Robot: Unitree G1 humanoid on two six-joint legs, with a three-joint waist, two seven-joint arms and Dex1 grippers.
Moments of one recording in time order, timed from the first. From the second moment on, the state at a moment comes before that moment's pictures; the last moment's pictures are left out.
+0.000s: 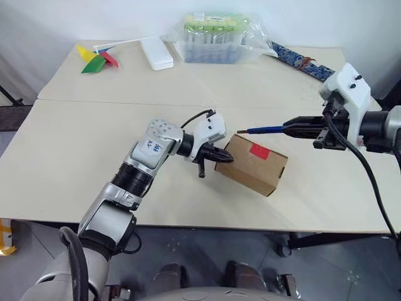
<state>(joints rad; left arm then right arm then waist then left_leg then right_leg) -1.00 0.31 -0.36 0.40 -0.14 0.47 -1.11 -0.78 -1.06 -0.10 -0.38 0.71 1.24 0.77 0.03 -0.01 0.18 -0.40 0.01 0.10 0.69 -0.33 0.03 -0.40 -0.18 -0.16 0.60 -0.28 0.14</state>
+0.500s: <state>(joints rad) -1.03 0.29 -0.35 0.44 -0.11 0.48 -1.11 -0.77 -1.05 -0.05 -0.35 0.67 1.19 0.78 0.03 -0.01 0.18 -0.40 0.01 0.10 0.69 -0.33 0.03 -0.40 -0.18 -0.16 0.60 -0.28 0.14</state>
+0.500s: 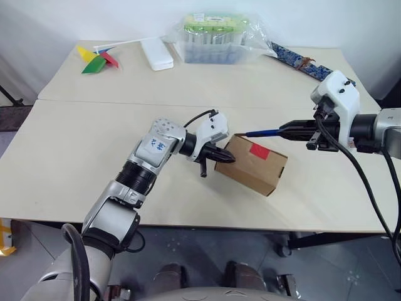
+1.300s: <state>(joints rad) -1.06 0.28 -0.35 0.49 -0.11 0.48 -1.12 -0.76 -1.15 0.04 -0.30 0.56 1.08 0.92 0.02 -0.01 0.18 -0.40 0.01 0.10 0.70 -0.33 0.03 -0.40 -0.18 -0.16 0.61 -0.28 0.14</state>
